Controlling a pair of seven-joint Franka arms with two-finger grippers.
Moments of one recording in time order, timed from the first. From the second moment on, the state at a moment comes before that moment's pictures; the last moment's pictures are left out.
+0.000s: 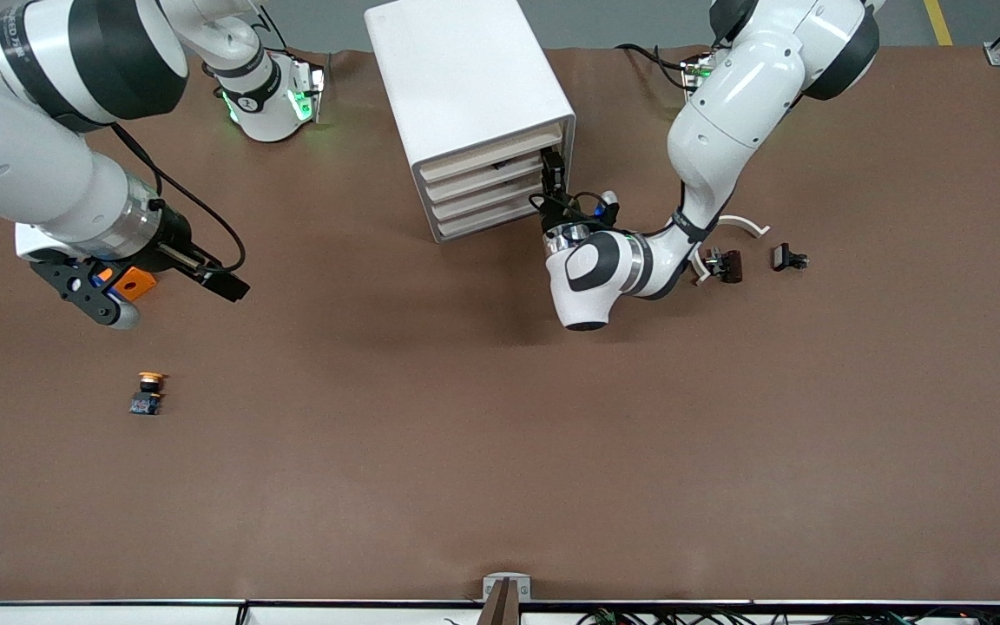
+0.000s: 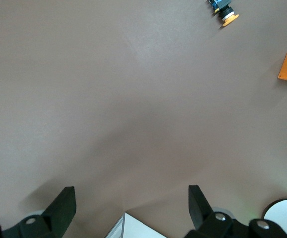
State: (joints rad) left arm -0.42 0.88 -0.27 -1.62 -0.78 1.25 -2.15; right arm 0.29 0.17 -0.05 -1.51 0.08 1.60 0.86
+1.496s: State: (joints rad) left arm -0.29 0.88 -0.15 -1.48 -0.86 1.28 -2.15; right arm 0.46 0.21 -0.03 -1.51 0.08 1.66 1.17
